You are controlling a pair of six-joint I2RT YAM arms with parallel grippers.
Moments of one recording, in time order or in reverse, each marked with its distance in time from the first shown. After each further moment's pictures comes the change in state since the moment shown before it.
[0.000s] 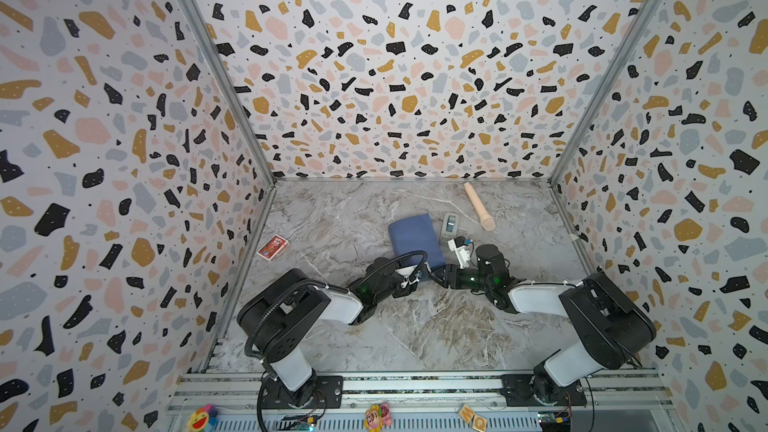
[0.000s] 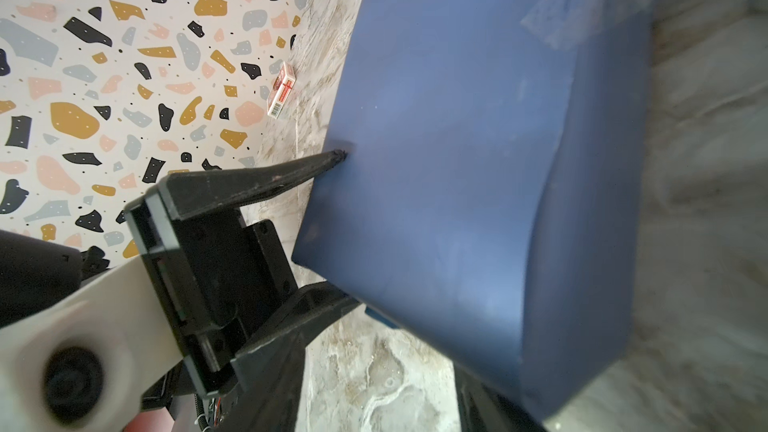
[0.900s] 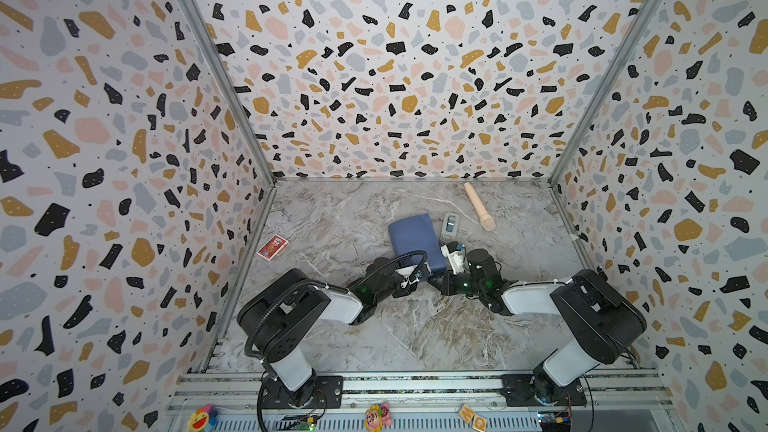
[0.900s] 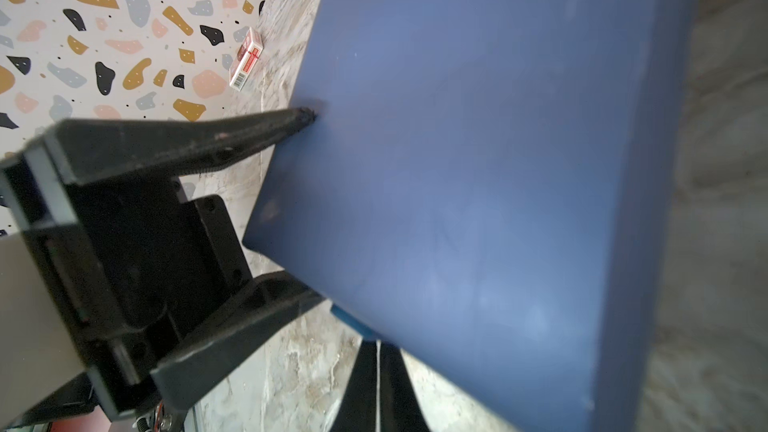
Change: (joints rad) left arm 0.000 0.000 0.000 0.000 0.001 0.000; right arm 0.077 0.068 0.024 -0.004 0.108 -0.077
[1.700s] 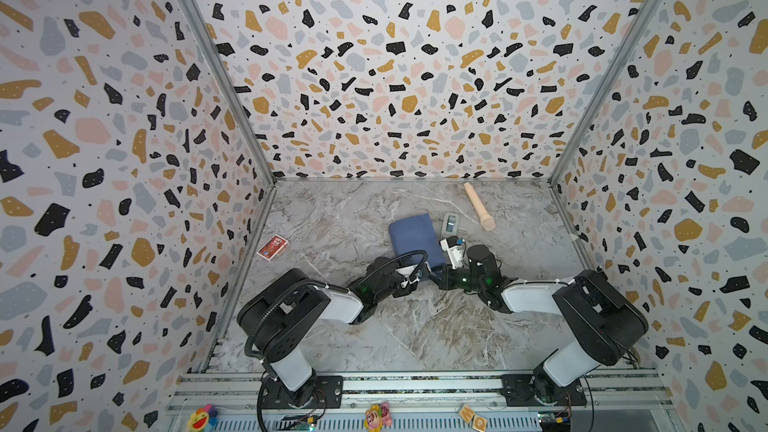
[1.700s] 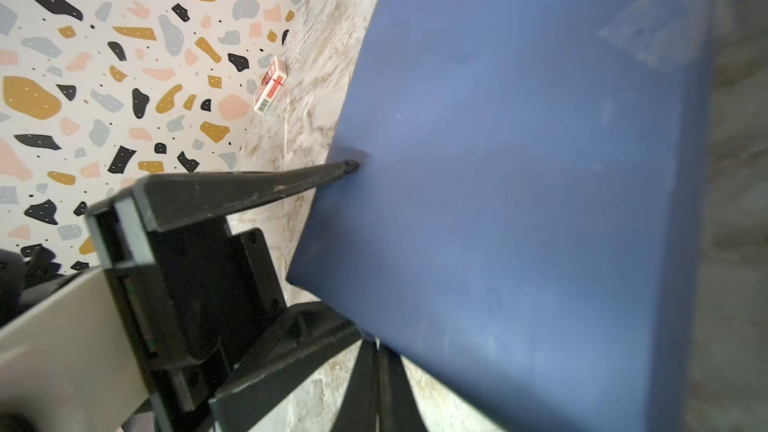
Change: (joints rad) left arm 0.000 0.000 0.006 -0.010 0.000 0.000; right arm 0.001 -0.023 0.018 0.032 -0.019 0.040
